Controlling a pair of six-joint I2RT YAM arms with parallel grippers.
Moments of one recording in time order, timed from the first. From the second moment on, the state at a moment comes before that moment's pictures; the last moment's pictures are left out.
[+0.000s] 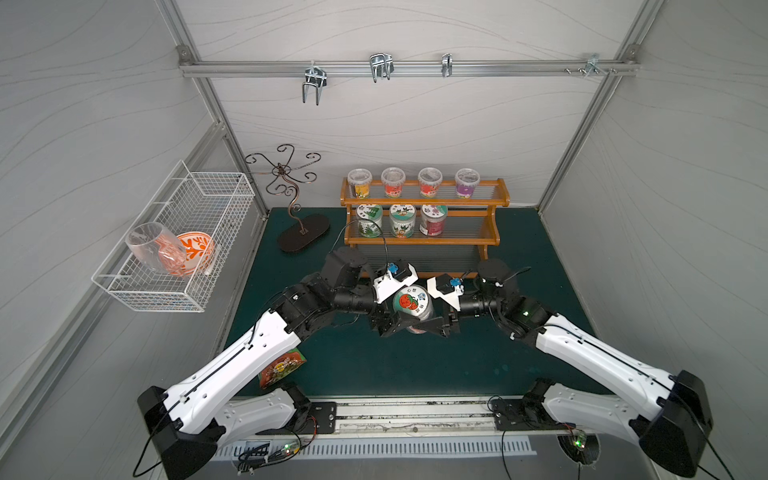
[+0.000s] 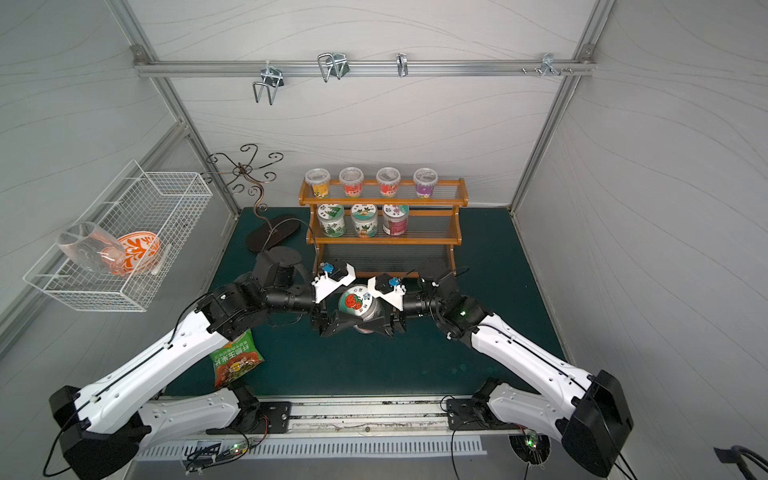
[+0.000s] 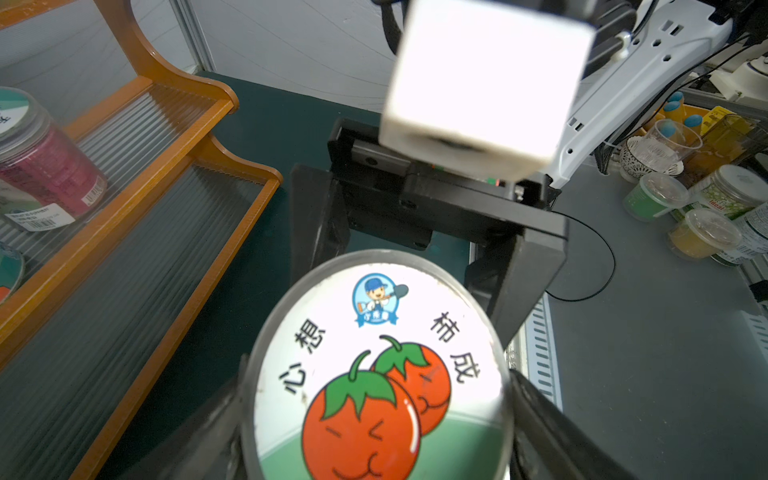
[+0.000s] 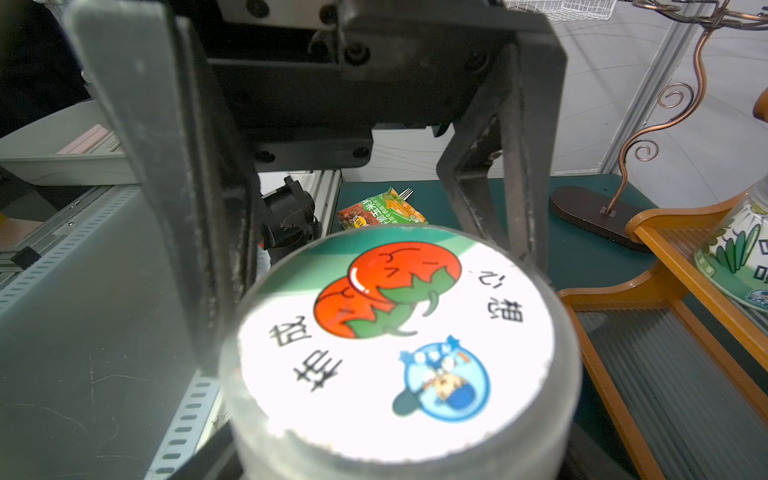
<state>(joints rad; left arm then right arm) -0.74 1.08 1.13 -0.64 0.53 0.22 0.79 1.06 0.80 -0.07 -0.80 -0.30</state>
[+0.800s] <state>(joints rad) -0.73 0.89 0.99 -0.40 0.28 0.10 0.39 0.99 0.64 0.19 -0.62 -0.12</state>
